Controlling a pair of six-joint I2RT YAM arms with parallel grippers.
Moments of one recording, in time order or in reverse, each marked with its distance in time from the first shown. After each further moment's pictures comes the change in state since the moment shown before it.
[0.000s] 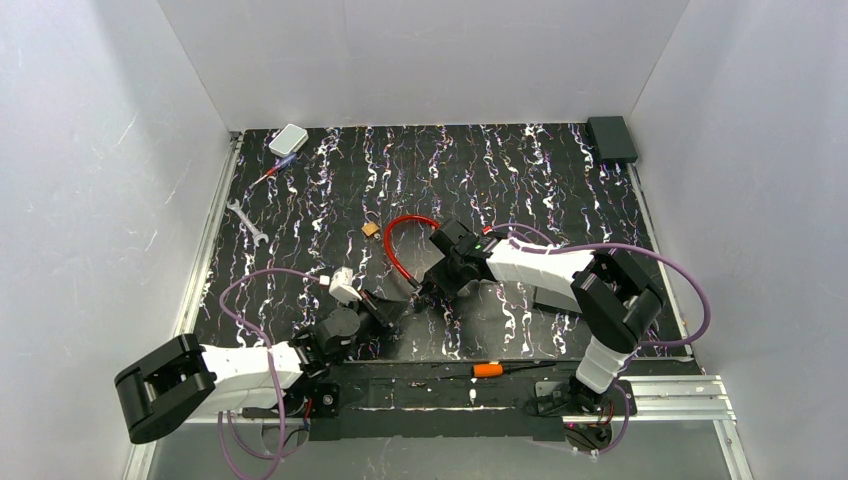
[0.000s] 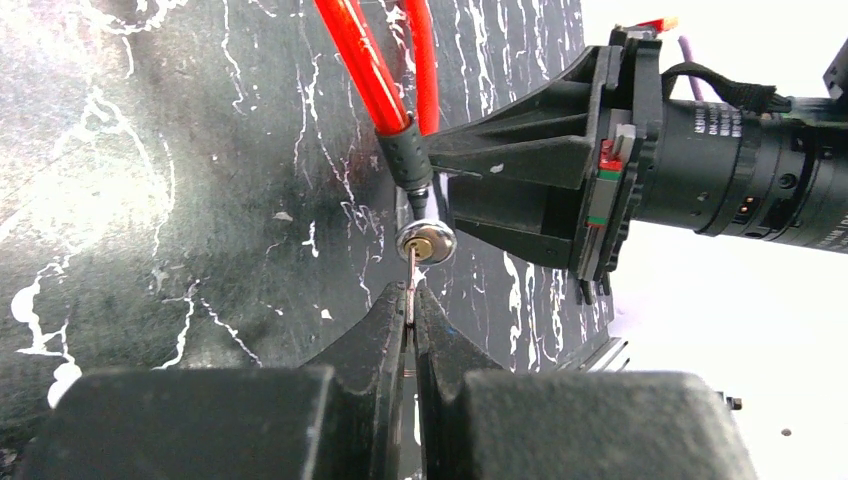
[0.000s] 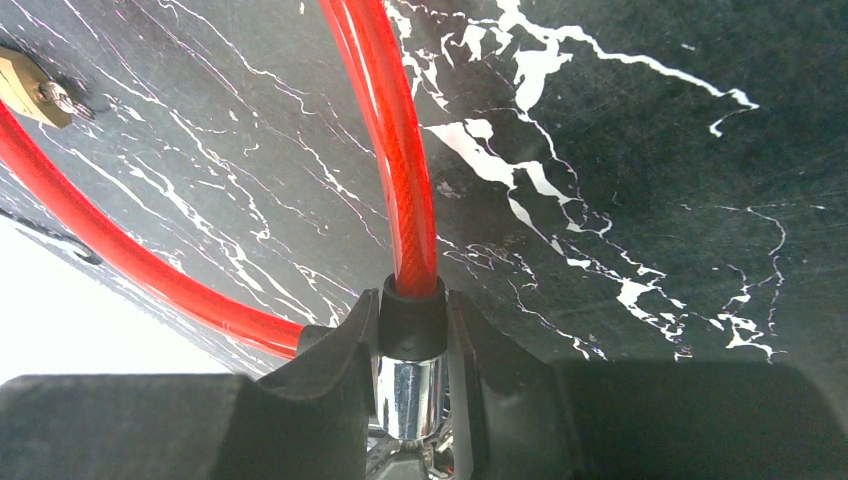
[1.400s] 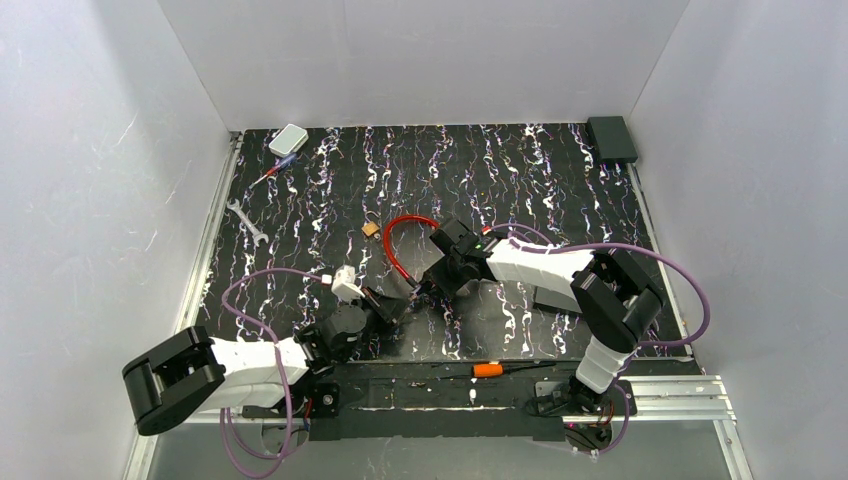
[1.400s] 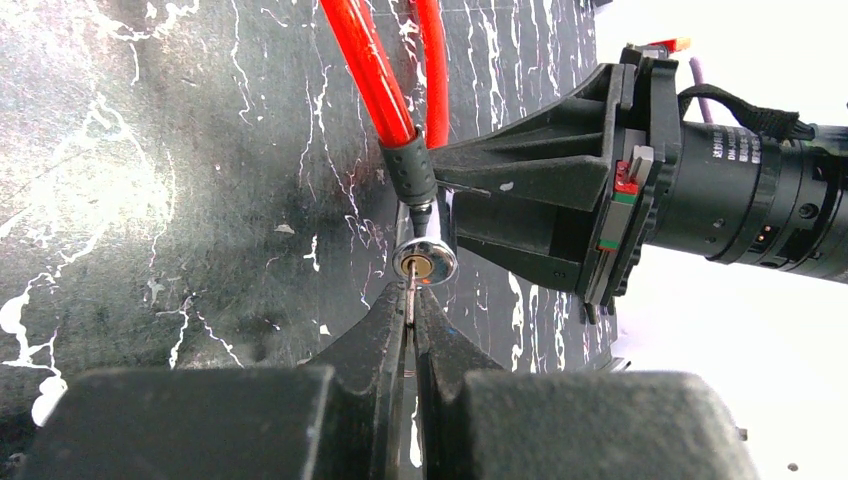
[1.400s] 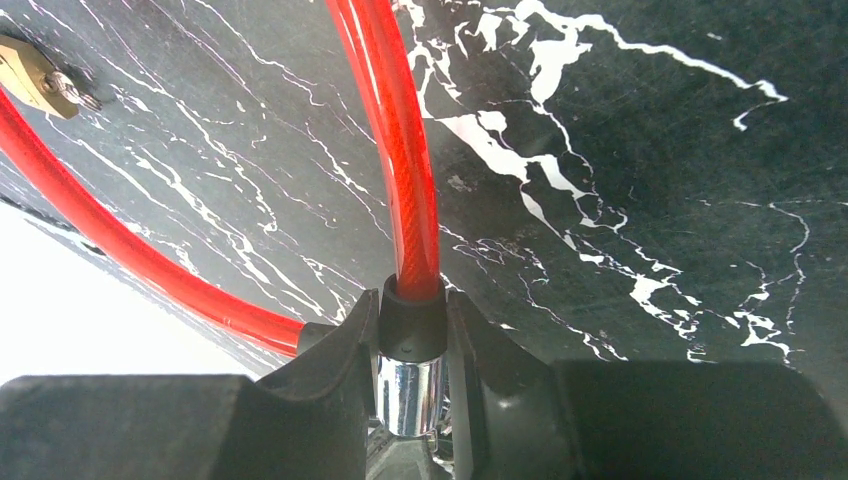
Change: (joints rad) left arm -0.002 0.065 0.035 -0.001 -0.037 -0.030; right arm -0.001 0.001 0.000 0.013 -0.021 0.002
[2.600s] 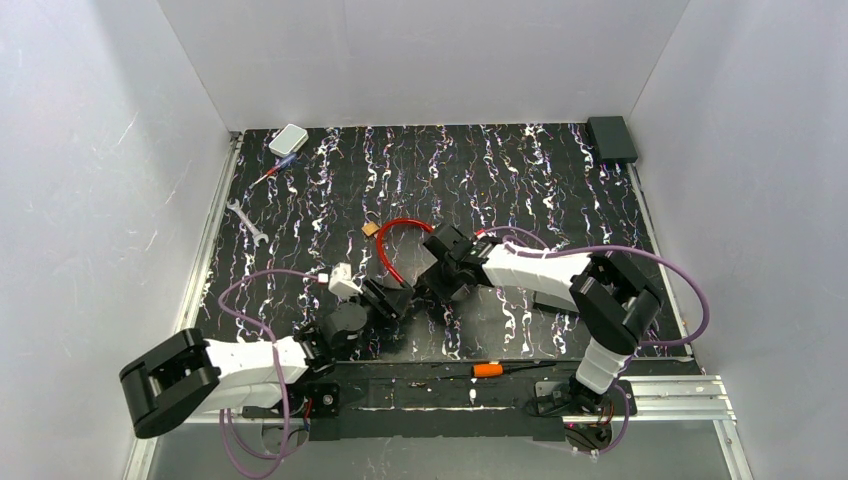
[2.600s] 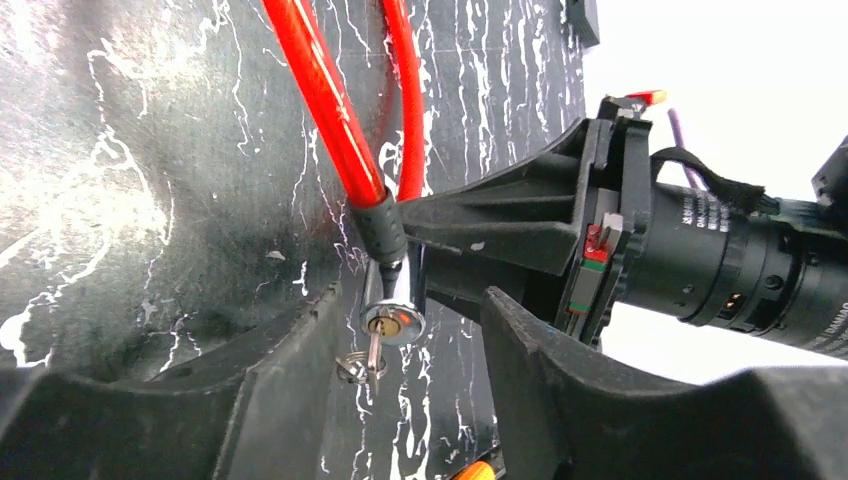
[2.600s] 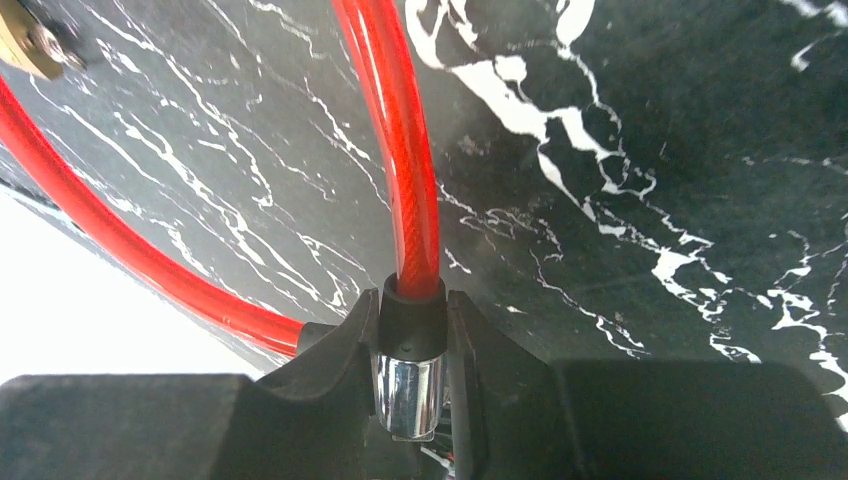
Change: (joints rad) left arm -0.001 0.009 0.038 -0.034 -0.056 -0.014; right arm 0.041 0.000 0.000 0.018 0.028 0.026
